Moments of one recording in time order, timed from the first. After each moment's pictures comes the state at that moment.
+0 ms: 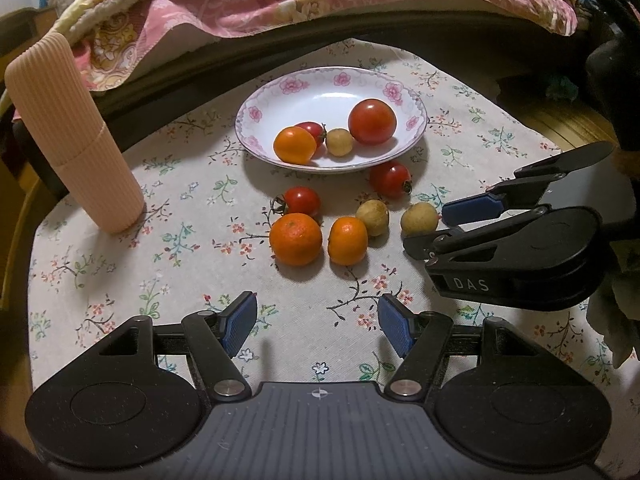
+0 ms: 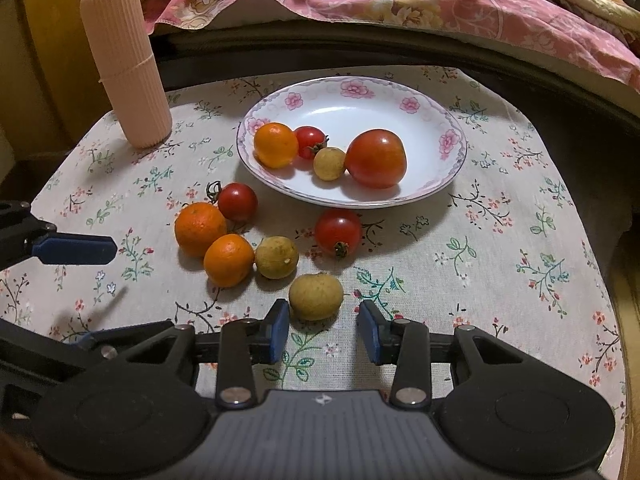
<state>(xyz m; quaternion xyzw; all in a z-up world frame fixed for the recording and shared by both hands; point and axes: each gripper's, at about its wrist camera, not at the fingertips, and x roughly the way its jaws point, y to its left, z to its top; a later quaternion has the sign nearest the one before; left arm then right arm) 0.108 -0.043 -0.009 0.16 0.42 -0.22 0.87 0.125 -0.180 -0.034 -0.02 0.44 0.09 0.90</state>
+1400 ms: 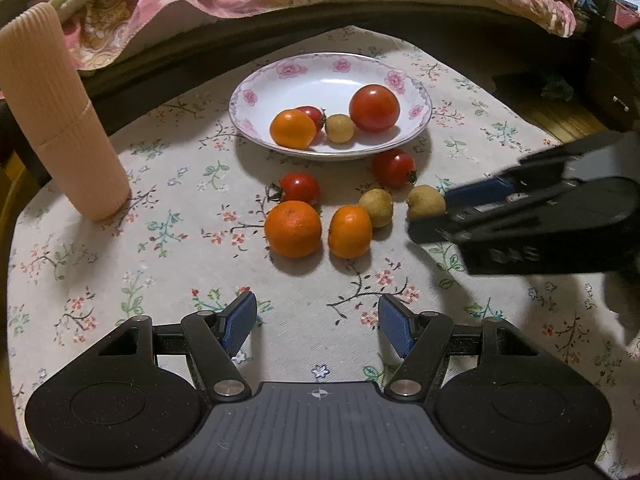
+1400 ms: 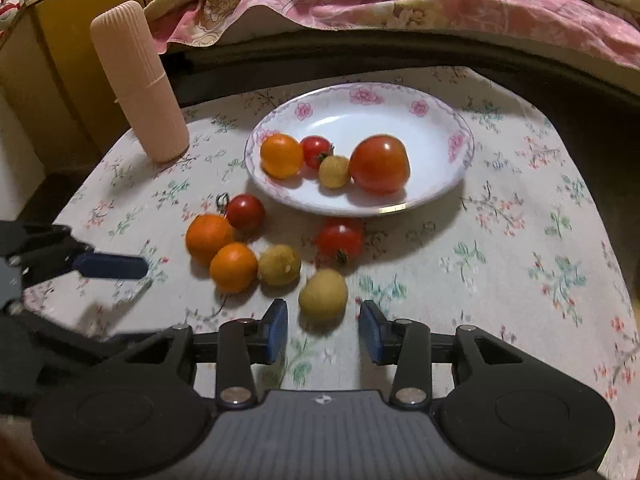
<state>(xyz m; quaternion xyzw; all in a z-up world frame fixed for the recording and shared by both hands) 0.120 -0.038 -0.023 0.14 0.44 -0.23 0.86 0.131 -0.198 -0.034 0.01 0.42 0.13 0.90</state>
